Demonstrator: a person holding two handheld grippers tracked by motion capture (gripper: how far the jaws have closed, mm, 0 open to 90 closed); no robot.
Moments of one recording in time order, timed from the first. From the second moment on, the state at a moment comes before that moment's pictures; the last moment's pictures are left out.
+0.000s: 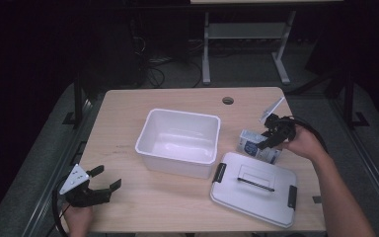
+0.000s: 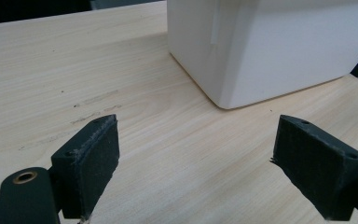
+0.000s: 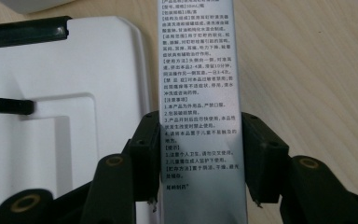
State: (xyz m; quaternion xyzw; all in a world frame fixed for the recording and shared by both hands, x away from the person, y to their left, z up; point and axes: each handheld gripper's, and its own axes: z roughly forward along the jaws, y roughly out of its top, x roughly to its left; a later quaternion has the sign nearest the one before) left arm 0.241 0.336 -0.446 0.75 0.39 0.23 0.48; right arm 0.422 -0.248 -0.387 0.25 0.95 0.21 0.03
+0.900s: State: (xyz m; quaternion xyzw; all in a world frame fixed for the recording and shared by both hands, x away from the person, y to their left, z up) left arm 0.240 0.332 -0.443 0.75 0.38 0.23 0.48; right arm 0.398 -0.248 -0.338 0.24 0.94 0.23 0.06
